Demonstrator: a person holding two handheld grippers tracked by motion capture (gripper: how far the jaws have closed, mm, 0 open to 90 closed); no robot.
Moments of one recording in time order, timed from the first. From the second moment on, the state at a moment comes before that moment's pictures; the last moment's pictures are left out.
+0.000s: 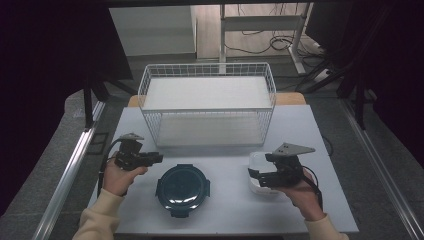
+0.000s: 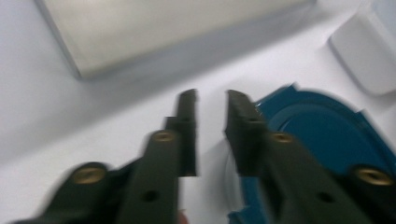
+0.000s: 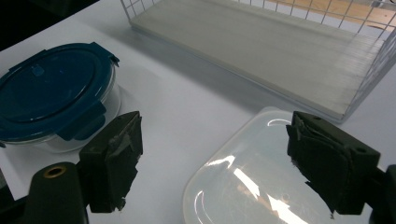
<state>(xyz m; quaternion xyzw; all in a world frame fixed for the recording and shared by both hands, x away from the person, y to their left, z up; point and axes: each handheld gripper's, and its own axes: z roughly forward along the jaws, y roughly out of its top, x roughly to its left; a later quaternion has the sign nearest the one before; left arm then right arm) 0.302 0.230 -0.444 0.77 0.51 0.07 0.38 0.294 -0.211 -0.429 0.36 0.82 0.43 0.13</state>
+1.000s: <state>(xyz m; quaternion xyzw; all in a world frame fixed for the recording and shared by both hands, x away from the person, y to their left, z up) 0.253 0.219 -0.432 0.74 0.51 0.06 0.43 0.290 -0.176 -0.425 0.38 0.81 0.44 0.09</state>
